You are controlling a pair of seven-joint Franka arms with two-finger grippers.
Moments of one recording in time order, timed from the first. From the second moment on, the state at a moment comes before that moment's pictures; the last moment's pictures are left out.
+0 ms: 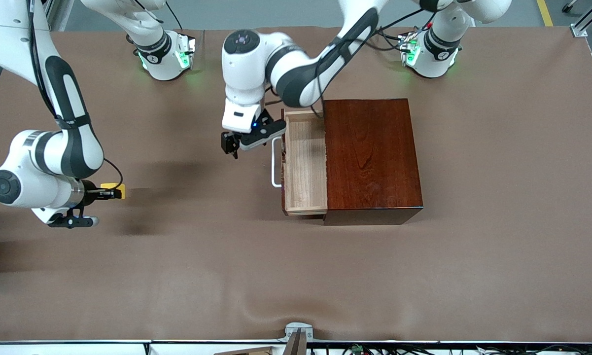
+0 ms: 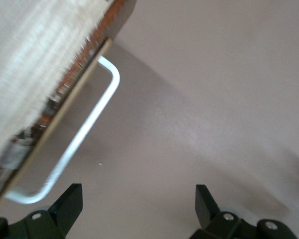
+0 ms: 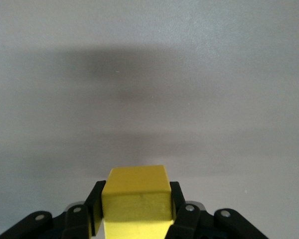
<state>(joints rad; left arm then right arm) -1.04 0.81 0.06 -1.10 0.09 2.15 -1.67 -0.01 0.46 -0.12 -1.88 0.04 2.12 -0.18</state>
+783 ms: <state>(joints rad) -1.09 0.90 0.14 -1.10 0.09 2.11 -1.93 -0.07 0.53 -0.12 -1.93 0.04 2.25 -0.25</state>
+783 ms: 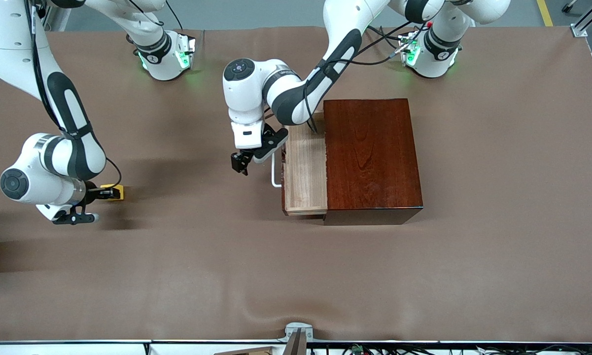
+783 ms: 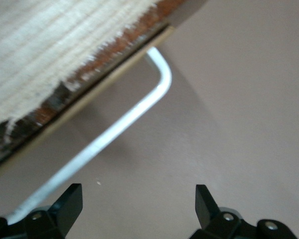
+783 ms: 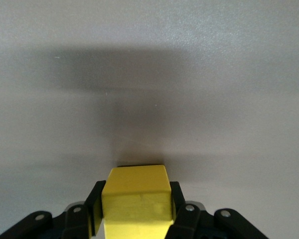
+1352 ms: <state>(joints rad) -1.05 0.90 0.14 -1.07 0.08 1.91 -1.95 -0.07 0.52 -0.12 -1.87 0.04 2.16 -0.25</state>
